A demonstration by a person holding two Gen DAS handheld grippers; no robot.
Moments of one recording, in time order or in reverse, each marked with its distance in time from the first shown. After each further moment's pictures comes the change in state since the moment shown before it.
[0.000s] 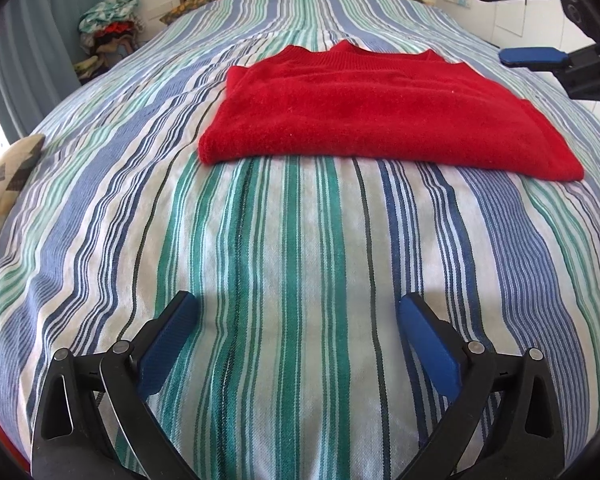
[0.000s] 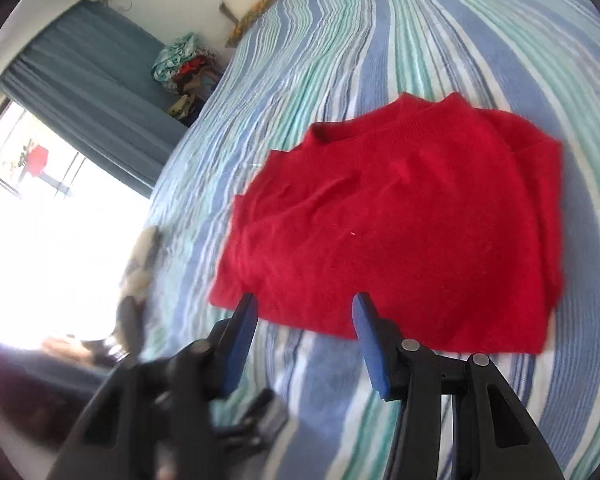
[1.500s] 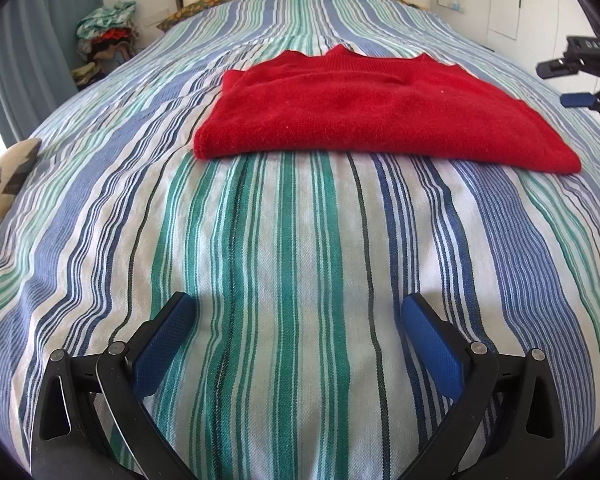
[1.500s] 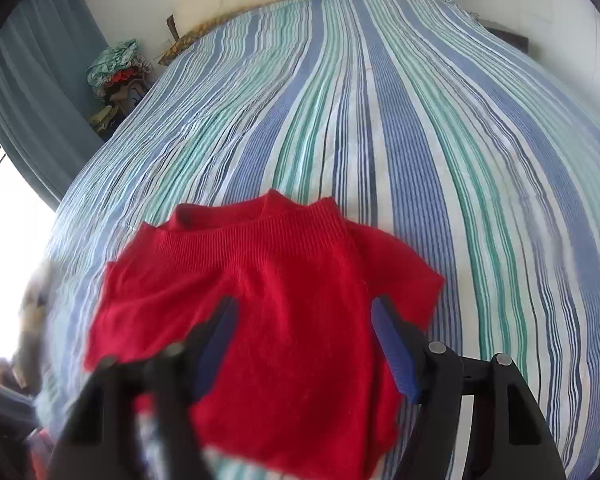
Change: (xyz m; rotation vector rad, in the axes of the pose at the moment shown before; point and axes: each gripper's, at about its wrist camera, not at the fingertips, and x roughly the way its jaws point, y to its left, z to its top) left arm 0.003 -0.003 -0.004 0.009 -0.034 -0.009; right arm -0.025 -0.044 0.056 -0.129 -0.159 -0.462
